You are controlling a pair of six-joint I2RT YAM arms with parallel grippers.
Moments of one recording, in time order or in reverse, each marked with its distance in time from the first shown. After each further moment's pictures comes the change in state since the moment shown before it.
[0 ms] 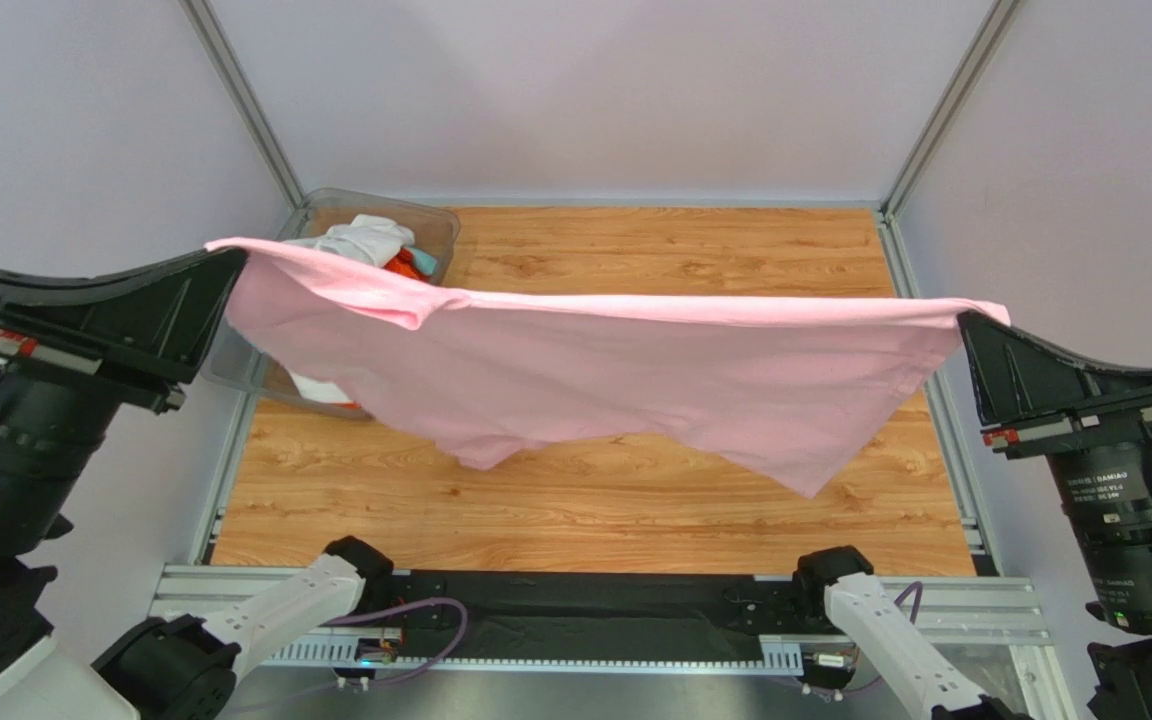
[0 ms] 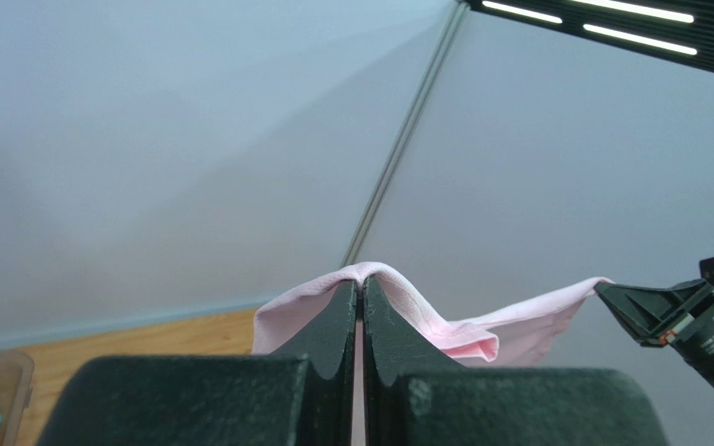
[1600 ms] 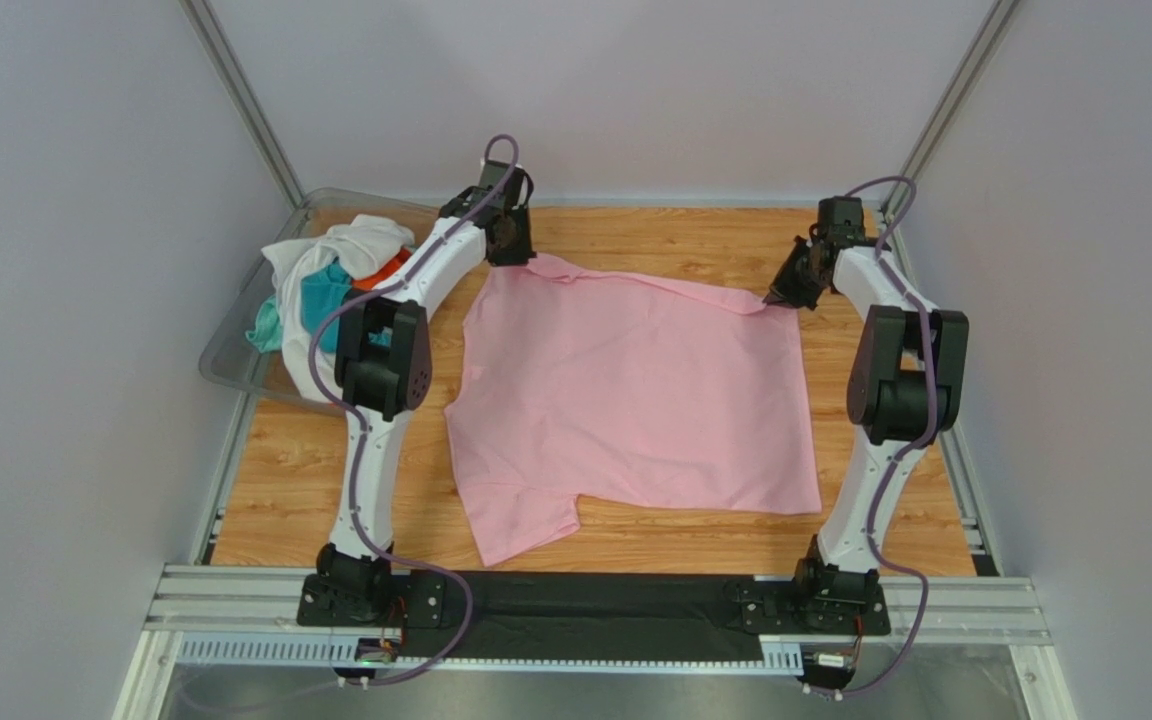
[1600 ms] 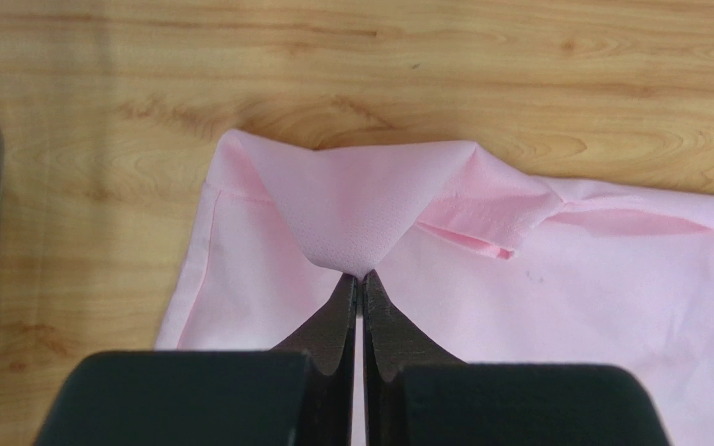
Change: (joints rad) left arm 0.186 1.421 -0.068 0.227 -0.096 0.102; right arm -0.317 1.347 -0.308 0.368 -0.203 -0.088
